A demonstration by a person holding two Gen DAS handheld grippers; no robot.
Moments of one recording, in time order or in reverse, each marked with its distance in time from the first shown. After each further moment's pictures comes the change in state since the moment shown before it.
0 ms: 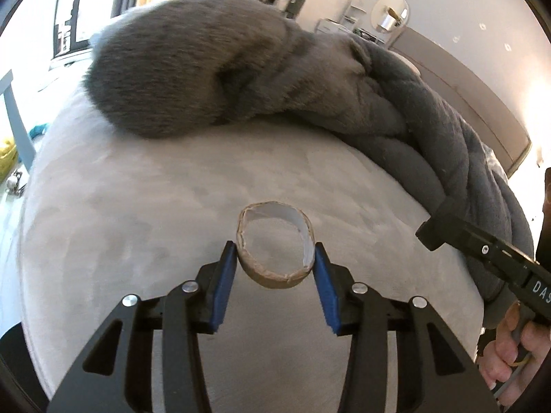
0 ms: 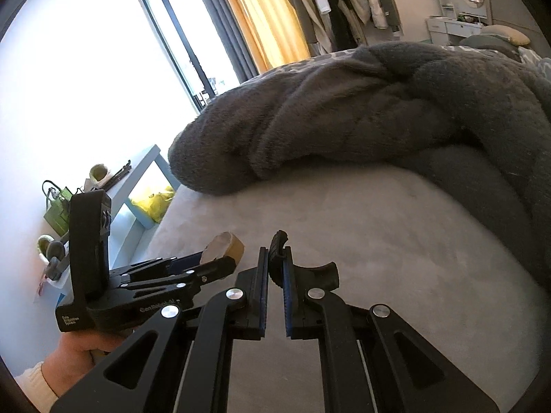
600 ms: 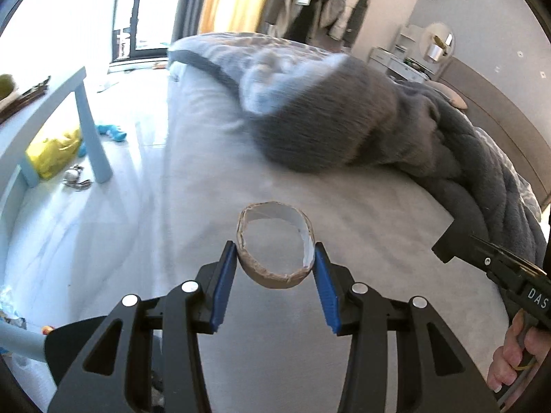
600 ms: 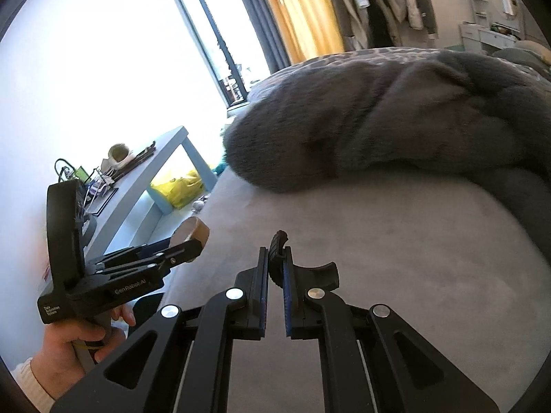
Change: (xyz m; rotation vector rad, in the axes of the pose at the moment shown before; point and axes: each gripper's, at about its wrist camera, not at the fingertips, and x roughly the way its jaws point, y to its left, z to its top) left arm -0.080 0.093 0.000 -0.082 -0.098 0.204; right arm 0.051 0.086 0.011 -0.080 0.049 0.074
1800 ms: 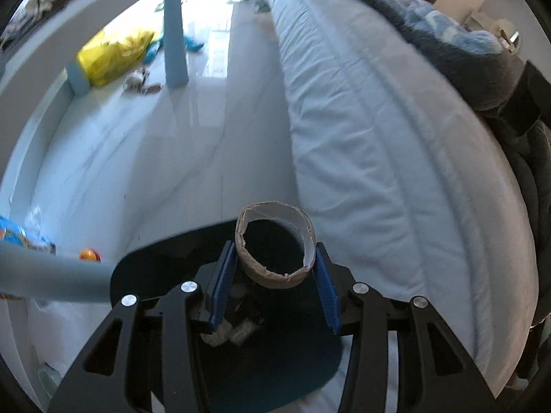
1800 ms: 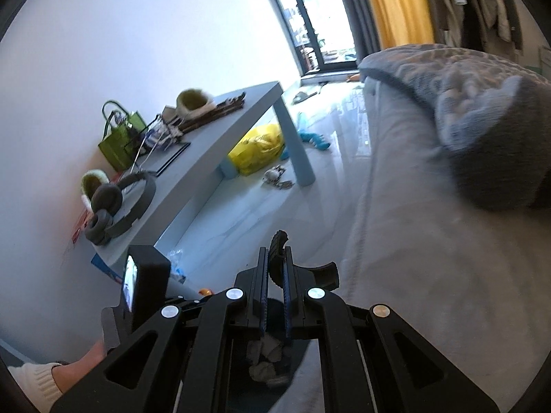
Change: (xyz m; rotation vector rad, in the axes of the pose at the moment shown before) left arm -0.005 0.193 -0.088 -0.164 0.293 0.120; right arm 0.111 0.187 -0.002 -0.175 0.139 0.201
